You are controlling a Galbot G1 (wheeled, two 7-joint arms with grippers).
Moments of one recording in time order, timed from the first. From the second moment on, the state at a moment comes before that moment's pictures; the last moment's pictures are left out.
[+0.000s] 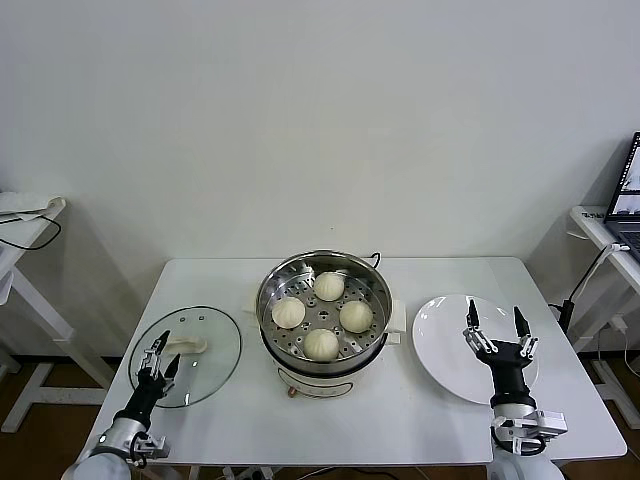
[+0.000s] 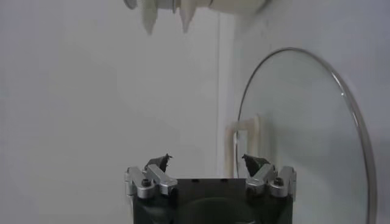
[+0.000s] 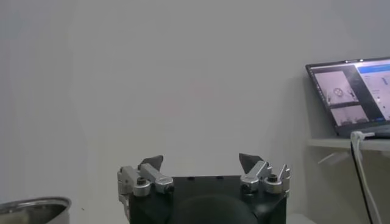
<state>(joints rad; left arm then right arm) 1.35 -1.35 -0.78 -1.55 1.34 -0.33 -0.14 -1.48 1.31 0.65 1.91 0.40 0.27 0.08</state>
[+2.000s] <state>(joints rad) 1.21 -1.35 -0.79 -1.52 1.36 -0.29 -0.14 -1.49 1.31 0.67 1.88 0.38 0.33 0.06</state>
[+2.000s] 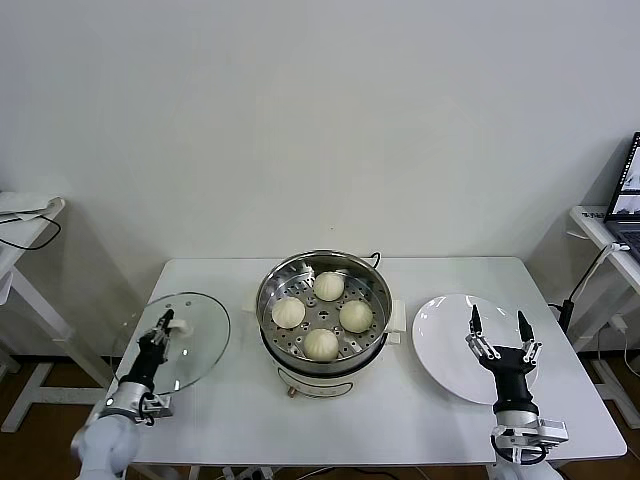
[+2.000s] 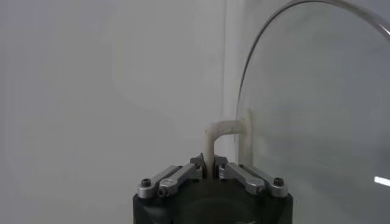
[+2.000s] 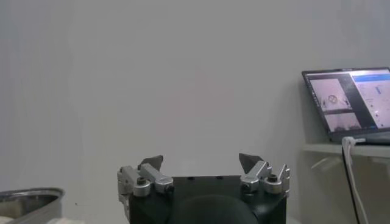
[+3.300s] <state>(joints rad) 1.20 -1.08 -0.18 -2.17 1.26 0.43 0.22 -1.49 1.34 0.70 1.85 0.37 0.35 0.06</state>
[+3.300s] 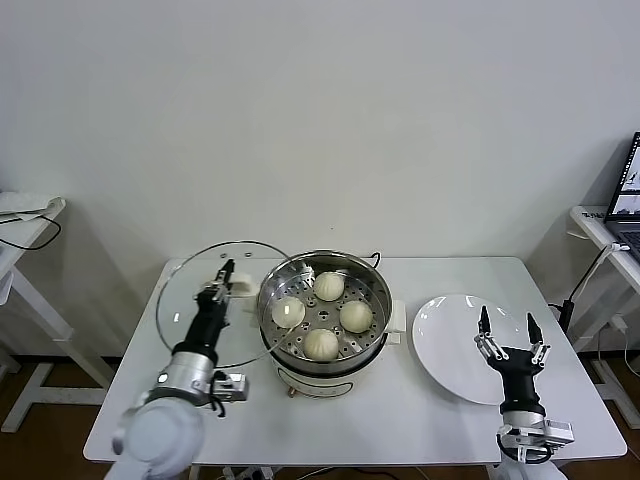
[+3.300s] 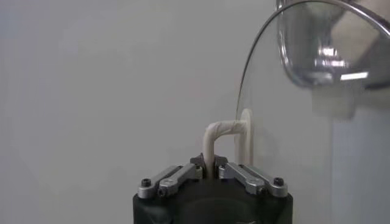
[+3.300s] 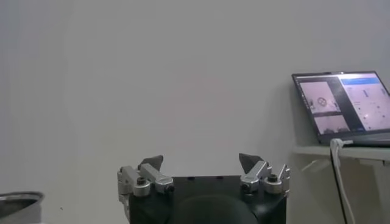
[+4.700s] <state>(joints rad) 0.91 -1.37 0.20 -1.90 1.49 0.67 0.32 -1.47 1.35 0.70 1.78 0.32 0.36 0.06</state>
